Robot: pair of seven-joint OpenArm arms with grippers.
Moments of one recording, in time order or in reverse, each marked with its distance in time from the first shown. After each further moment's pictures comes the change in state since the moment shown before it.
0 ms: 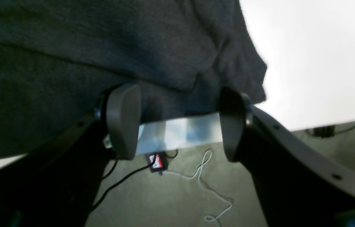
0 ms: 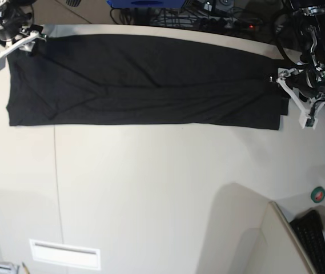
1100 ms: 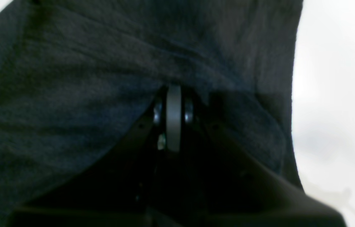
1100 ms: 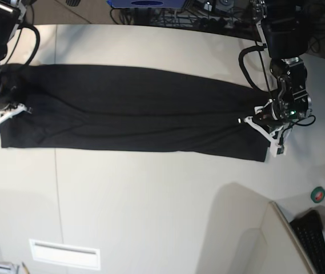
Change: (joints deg) left arm -19.6 6.2 7.7 -34.1 6.1 6.1 -20.5; right arm 35.4 13.8 -1.2 -42.1 1.4 4.3 2.3
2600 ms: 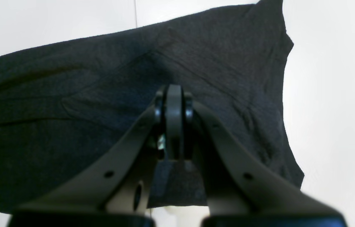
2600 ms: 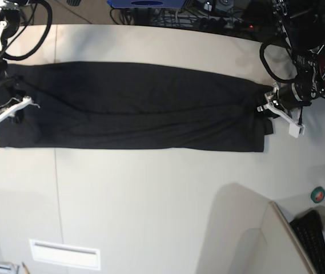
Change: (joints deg) left arm 2.1 -7.0 -7.6 -11.4 -25.5 -16.3 4.4; right arm -13.9 -9.4 -0.5 35.8 -1.6 -0.9 -2.1
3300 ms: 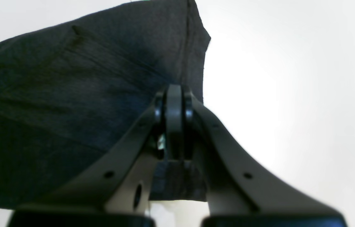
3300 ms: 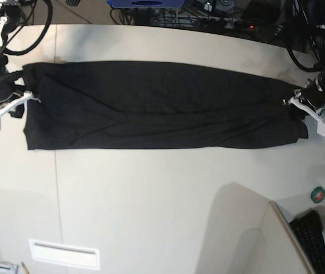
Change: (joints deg) left arm 14.4 -4.4 0.3 27.8 3.5 8.9 -5.4; right arm -1.6 -0.1 0.0 0.0 0.0 0.0 0.0
